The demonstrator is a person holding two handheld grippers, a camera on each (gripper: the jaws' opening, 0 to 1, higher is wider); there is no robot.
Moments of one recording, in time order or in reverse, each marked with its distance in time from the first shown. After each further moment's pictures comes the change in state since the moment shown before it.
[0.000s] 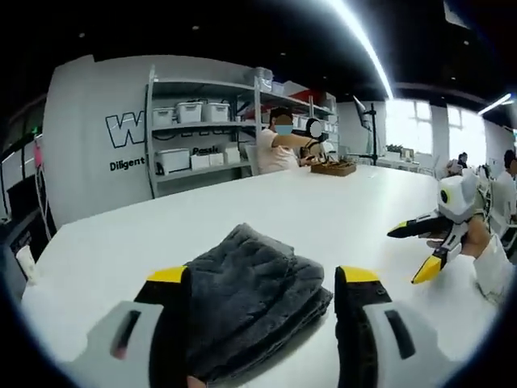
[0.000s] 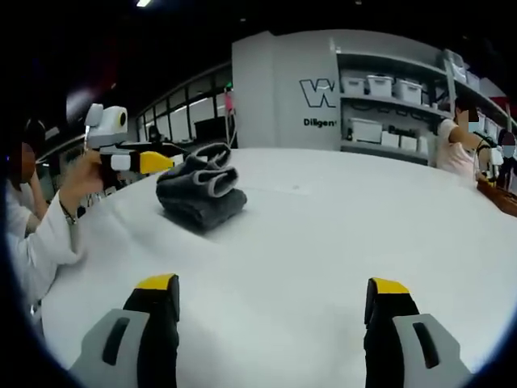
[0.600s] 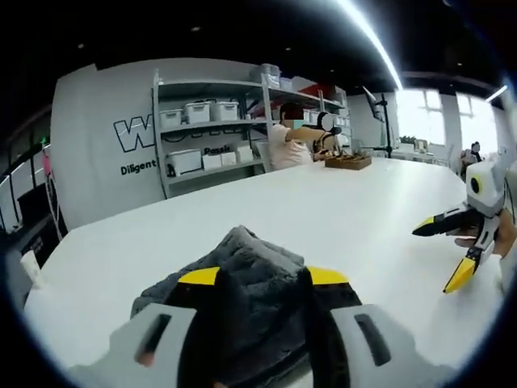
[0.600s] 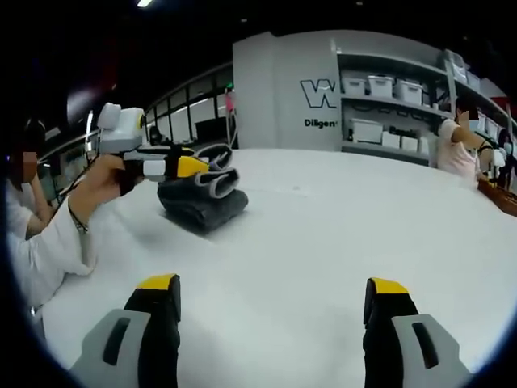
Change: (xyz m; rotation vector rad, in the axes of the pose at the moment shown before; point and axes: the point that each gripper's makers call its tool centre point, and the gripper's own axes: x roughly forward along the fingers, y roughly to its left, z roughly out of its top) left arm 0.037 0.000 -0.005 0.030 0.021 0.090; right arm -0.001 0.002 0.000 0.002 -0.003 0.010
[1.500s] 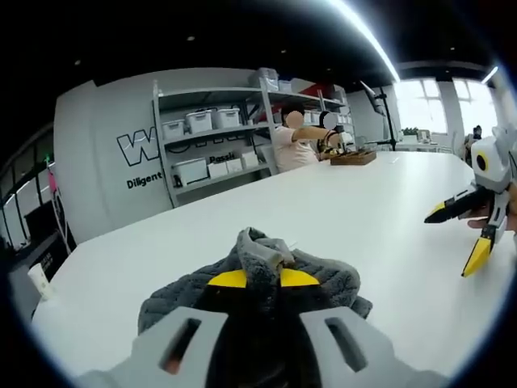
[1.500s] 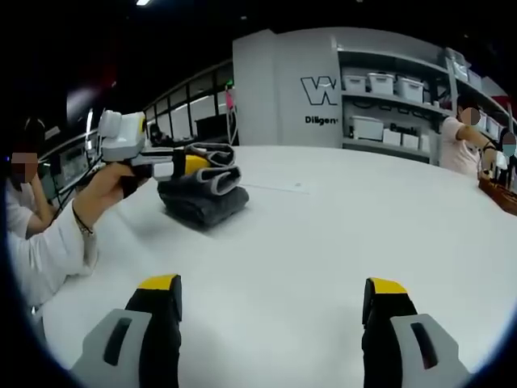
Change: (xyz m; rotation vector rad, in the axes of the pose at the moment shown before) left arm 0.002 0.012 -0.004 0.074 -0.042 0.040; right arm 0.004 -0.001 -0.003 -0.001 0.019 0.000
